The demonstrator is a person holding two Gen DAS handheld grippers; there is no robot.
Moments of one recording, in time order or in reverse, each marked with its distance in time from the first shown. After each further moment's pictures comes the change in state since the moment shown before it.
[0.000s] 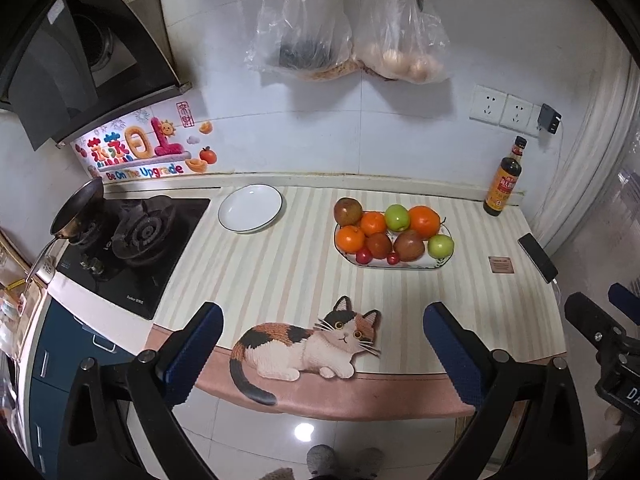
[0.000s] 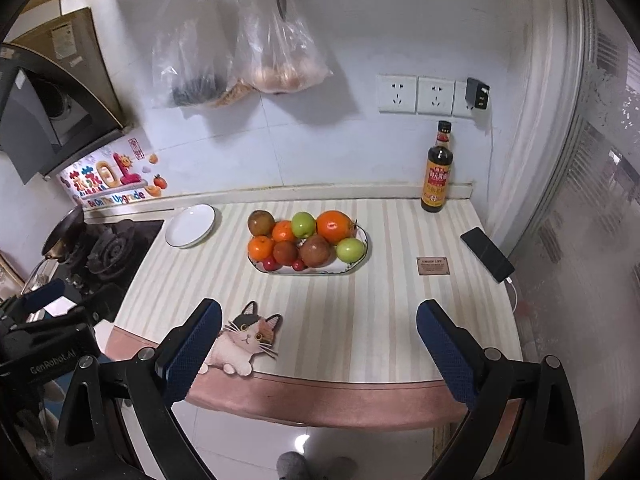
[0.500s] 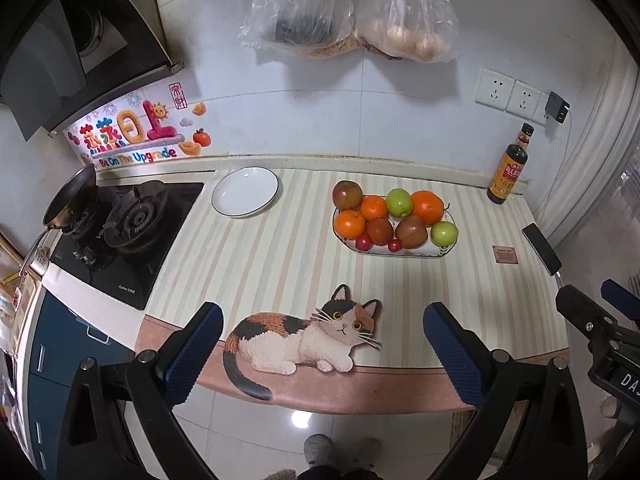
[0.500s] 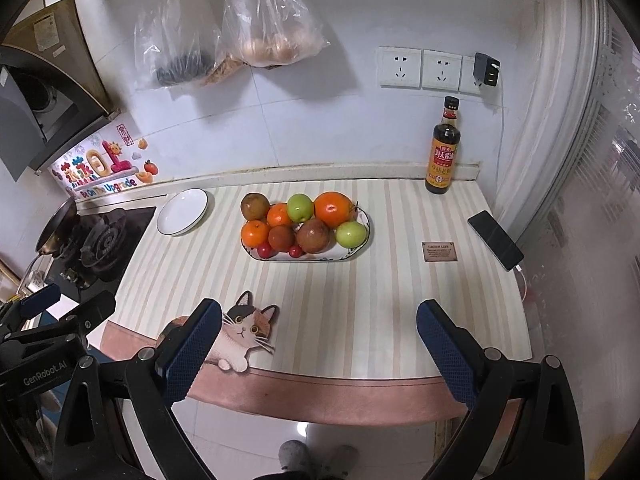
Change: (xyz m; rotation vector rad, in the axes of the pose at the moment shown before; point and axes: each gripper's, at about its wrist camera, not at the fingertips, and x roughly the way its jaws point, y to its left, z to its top) left arm 0.023 0.003 0.000 -0.006 0.061 -0.011; right arm 0.035 0.001 0.002 0.005 0.064 0.002
